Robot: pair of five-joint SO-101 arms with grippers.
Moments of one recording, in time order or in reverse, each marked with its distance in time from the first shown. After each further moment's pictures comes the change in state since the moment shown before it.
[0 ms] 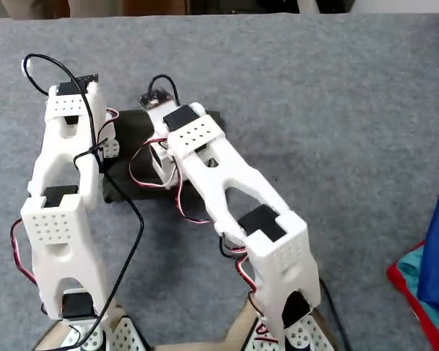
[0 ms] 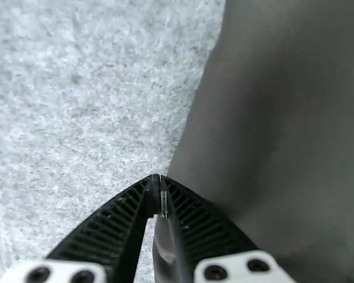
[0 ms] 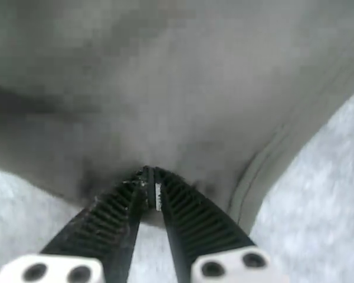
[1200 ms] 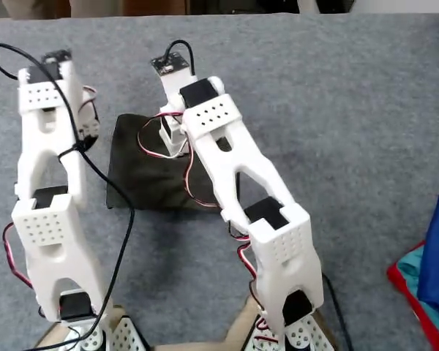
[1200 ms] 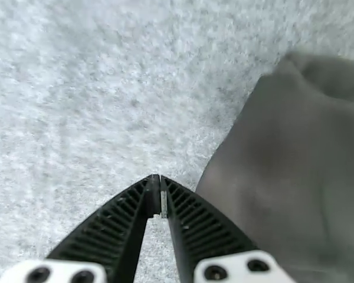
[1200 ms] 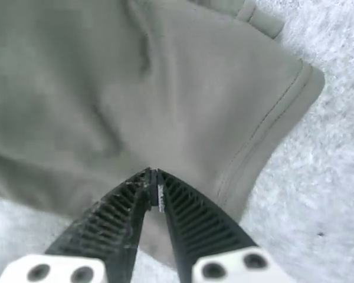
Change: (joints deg) left arm -4.4 0.0 -17.2 9.1 0.0; right arm 5.2 3.3 -18.6 5.5 3.7
